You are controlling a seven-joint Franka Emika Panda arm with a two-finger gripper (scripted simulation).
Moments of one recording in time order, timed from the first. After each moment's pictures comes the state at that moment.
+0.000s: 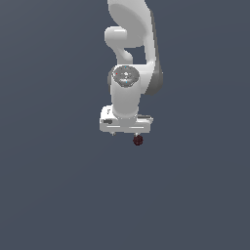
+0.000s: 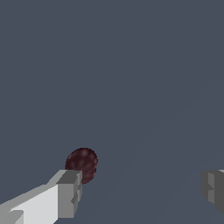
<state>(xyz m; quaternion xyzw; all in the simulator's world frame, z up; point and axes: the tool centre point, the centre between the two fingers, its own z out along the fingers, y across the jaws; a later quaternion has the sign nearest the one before) -0.012 -0.001 0.146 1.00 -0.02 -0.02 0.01</state>
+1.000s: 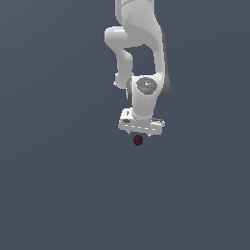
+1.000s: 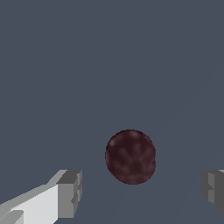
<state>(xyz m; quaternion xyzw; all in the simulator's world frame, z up) -0.057 0.070 0.080 1.00 -0.09 0.00 0.00</state>
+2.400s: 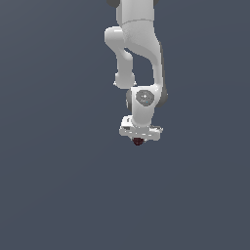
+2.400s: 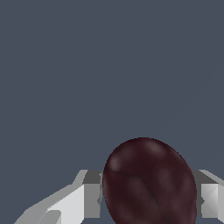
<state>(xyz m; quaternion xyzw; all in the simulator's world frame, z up) -0.058 0.072 0.029 1.00 -0.09 0.00 0.00</state>
